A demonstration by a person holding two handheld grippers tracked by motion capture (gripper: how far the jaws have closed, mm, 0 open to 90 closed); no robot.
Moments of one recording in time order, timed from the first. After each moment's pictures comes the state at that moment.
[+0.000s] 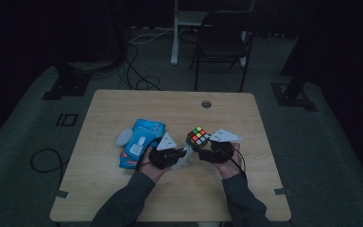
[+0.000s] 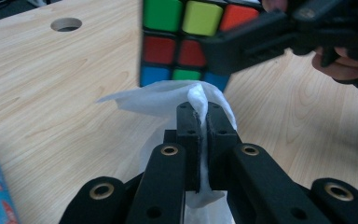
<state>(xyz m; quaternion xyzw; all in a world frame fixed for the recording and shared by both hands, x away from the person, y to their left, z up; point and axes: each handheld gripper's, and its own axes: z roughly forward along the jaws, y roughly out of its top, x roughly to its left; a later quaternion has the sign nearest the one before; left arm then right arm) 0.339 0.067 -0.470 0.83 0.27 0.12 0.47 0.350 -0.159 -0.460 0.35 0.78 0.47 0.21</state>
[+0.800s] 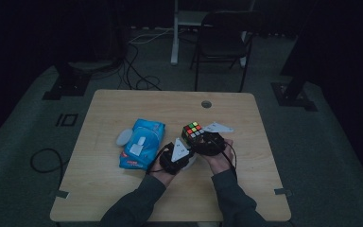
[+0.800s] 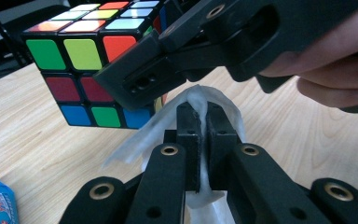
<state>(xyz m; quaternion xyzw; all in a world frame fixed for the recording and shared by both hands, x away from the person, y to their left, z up) 0.323 0.032 -0.475 0.82 0.26 0.22 0.46 0.368 -0.134 -0.454 0.43 0.76 0.46 0.19</state>
